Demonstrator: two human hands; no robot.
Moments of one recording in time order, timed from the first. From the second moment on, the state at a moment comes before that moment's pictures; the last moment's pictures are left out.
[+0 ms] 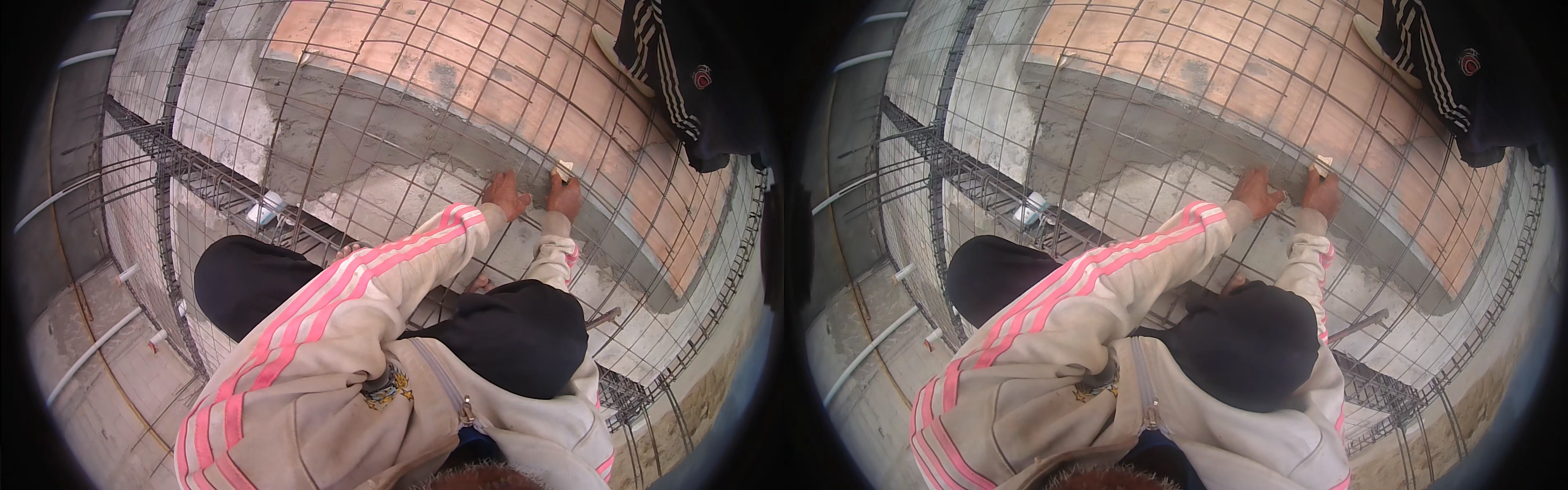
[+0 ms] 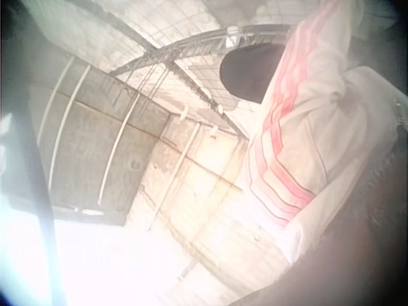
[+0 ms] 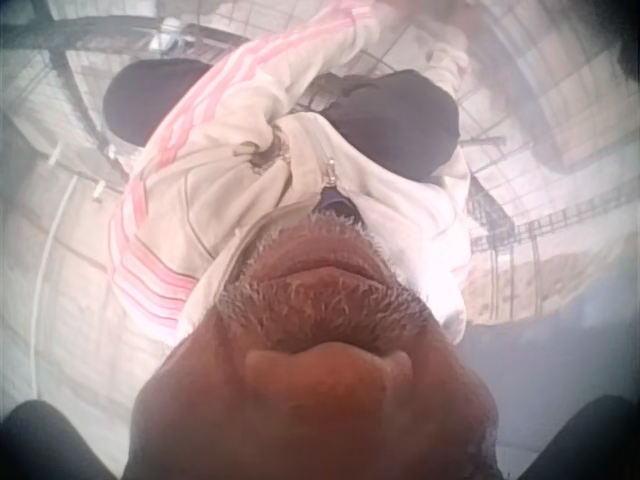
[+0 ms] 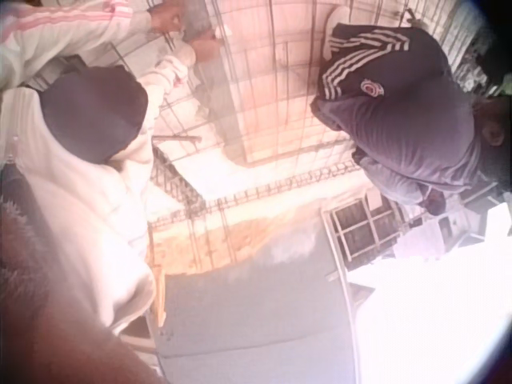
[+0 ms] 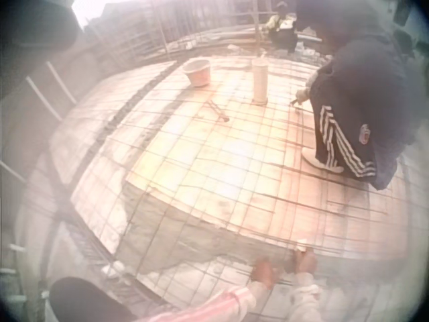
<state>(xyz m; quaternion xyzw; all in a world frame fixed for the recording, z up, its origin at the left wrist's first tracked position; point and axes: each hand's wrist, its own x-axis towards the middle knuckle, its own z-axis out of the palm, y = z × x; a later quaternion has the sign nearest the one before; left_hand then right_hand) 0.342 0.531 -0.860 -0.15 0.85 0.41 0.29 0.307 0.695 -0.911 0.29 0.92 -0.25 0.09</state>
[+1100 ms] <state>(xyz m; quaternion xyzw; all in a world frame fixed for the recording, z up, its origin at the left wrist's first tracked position) 0.287 0.553 -0.893 0.28 0.94 0.16 0.10 0.585 0.799 -0.814 0.43 0.90 -0.05 0.00</state>
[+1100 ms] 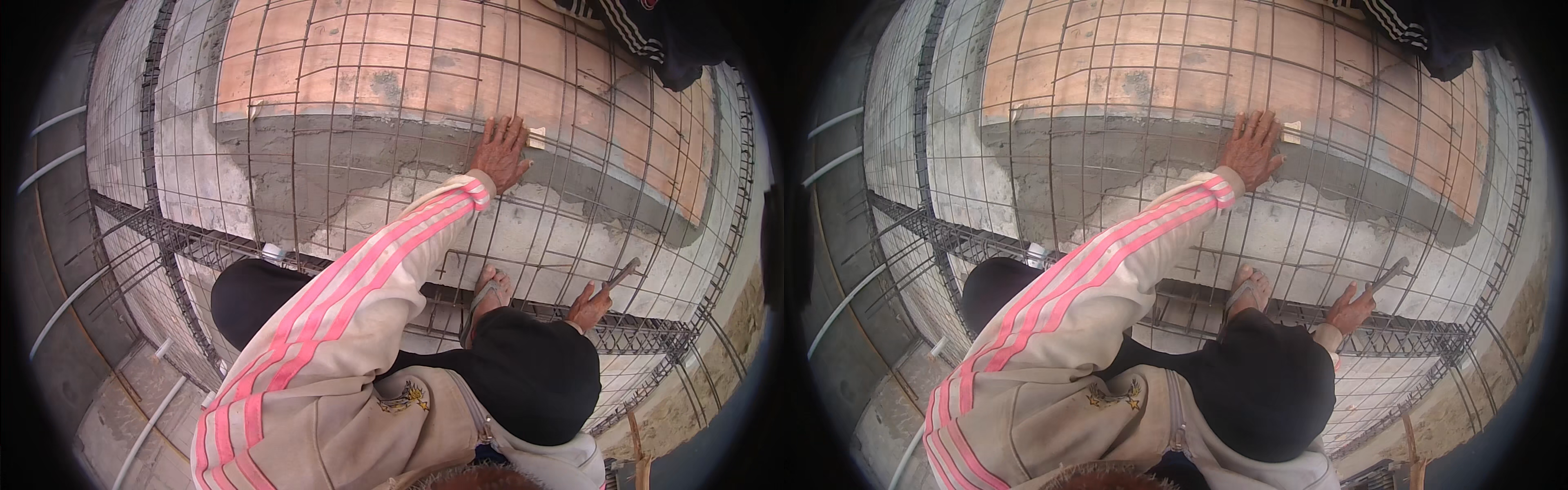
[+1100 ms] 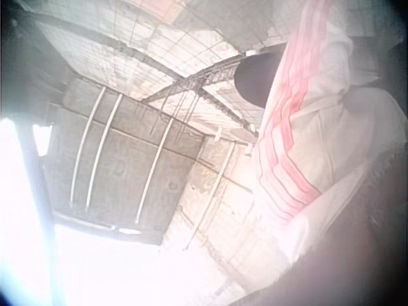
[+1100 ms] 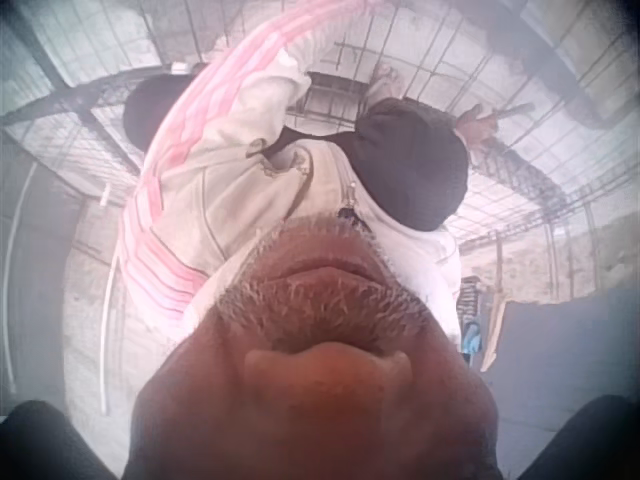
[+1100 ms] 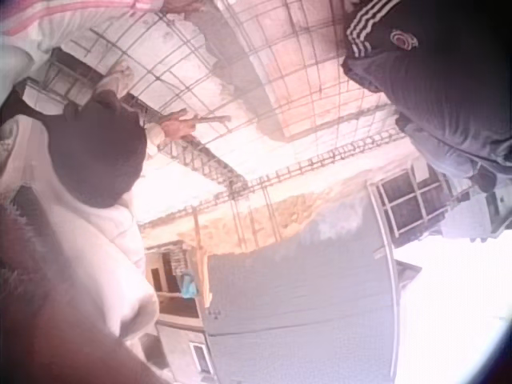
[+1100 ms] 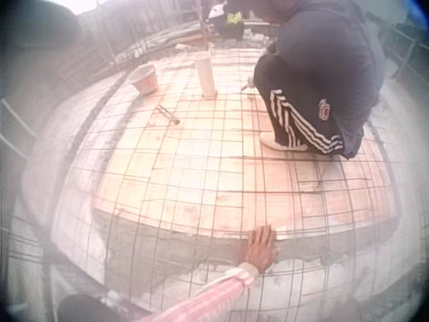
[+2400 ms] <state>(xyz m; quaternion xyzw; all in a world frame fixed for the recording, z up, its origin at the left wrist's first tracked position) 0.393 0.052 -0.479 -0.08 0.89 0.17 0.41 0.662 0.689 -0.432 0.36 0.89 -0.15 0.22</state>
